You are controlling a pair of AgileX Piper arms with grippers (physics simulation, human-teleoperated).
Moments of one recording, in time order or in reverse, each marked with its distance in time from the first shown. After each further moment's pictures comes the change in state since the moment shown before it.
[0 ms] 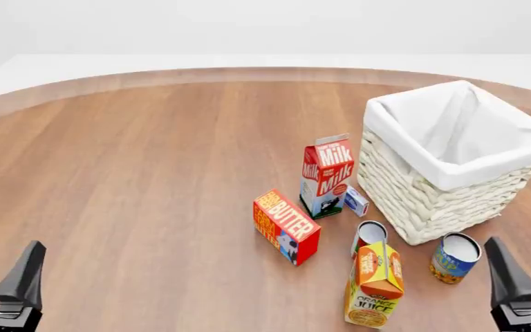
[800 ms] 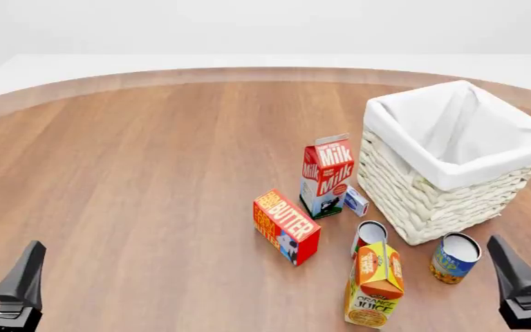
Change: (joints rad) left arm 0.000 0.000 0.000 0.000 0.000; right arm 0.002 0.070 -0.152 0.233 -0.074
